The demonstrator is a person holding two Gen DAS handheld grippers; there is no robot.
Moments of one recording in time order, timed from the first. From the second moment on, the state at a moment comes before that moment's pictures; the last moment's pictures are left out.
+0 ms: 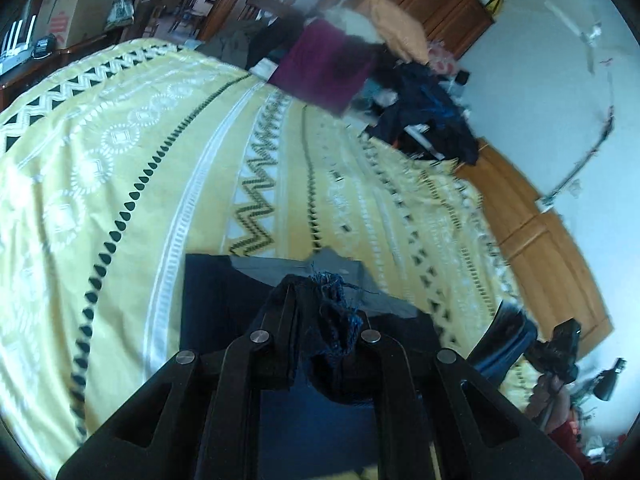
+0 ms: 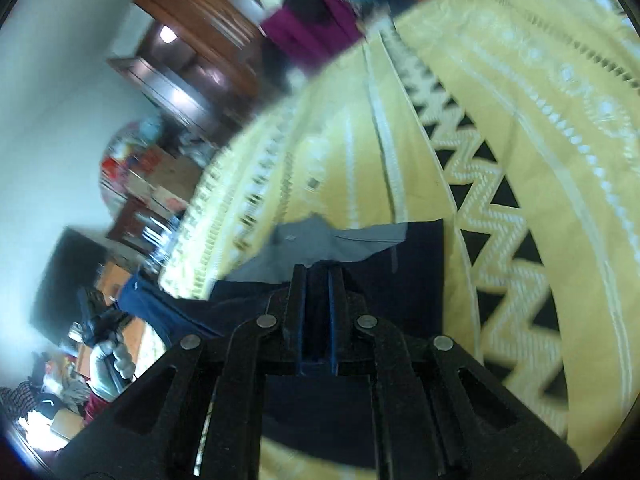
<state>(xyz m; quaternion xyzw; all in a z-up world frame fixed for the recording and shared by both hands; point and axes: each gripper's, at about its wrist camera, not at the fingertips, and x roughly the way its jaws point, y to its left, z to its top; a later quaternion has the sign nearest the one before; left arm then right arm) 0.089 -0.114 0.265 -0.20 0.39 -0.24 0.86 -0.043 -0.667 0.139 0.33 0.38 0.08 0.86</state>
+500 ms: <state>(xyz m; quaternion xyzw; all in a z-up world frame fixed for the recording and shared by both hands) 0.200 -0.122 0.139 -0.19 0.47 -0.16 0.85 0.027 -0.678 0.034 0.26 0.46 0.01 0.85</state>
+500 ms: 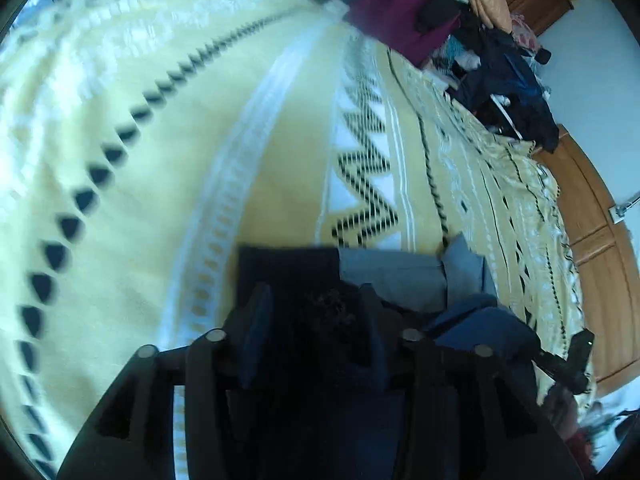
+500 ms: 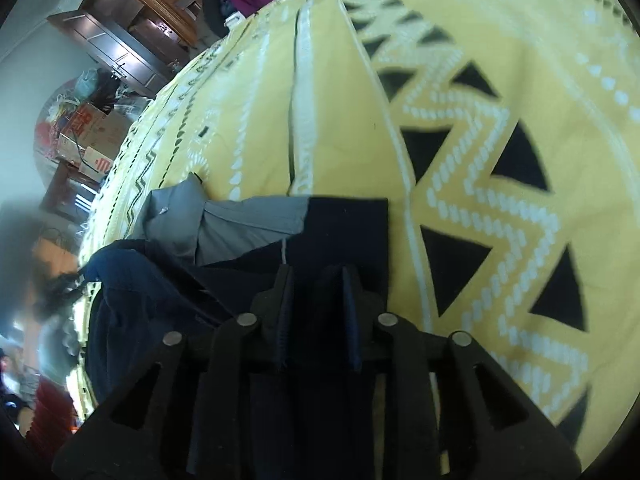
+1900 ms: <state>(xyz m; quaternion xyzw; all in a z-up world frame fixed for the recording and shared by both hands) -0.063 -0.052 0.127 -0.08 0.49 -0.14 0.85 0.139 -0.373 0.088 0.06 0.41 0.19 0.89</state>
